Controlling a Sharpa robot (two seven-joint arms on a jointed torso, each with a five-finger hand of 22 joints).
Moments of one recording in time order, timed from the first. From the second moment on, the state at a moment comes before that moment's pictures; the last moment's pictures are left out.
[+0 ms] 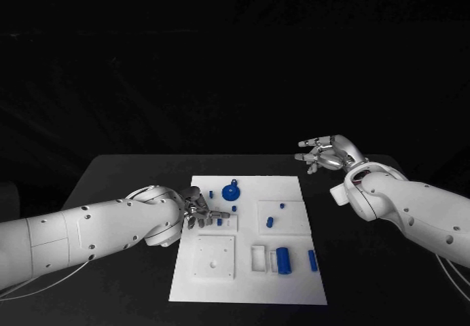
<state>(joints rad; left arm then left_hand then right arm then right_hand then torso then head) 1.31 -0.71 -0.22 1.41 -1.00 -0.22 -0.48 0.99 -0.20 -0.06 0.30 0.07 1.40 -0.04 0.07 0.73 1.46 -0.08 0.61 0.20 1.37 -0.13 1.13 0.51 0.01 1.25 -0.14 0.37 1.31 1.12 -0.74 0.18 1.22 -0.83 -0.45 0.16 1.26 0.01 -0.05 -0.22 0.48 0.93 0.13 0.06 0.06 1.13 0.01 0.76 0.53 1.41 -0.06 0.51 0.75 0.08 1.47 -0.08 0.09 0.70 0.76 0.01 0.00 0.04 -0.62</state>
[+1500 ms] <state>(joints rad) 1.41 -0.53 -0.18 1.00 -0.94 0.06 -0.50 1.13 0.02 -0.15 0.15 0.41 1.03 0.00 0.40 0.72 1.45 -0.06 0.52 0.27 1.28 -0.10 1.14 0.42 0.01 1.25 -0.12 0.24 1.31 1.12 -0.73 0.18 1.21 -0.83 -0.45 0.16 1.26 0.01 -0.05 -0.22 0.49 0.93 0.12 0.06 0.06 1.13 0.01 0.76 0.53 1.41 -0.06 0.51 0.75 0.08 1.47 -0.08 0.09 0.69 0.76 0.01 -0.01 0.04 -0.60</state>
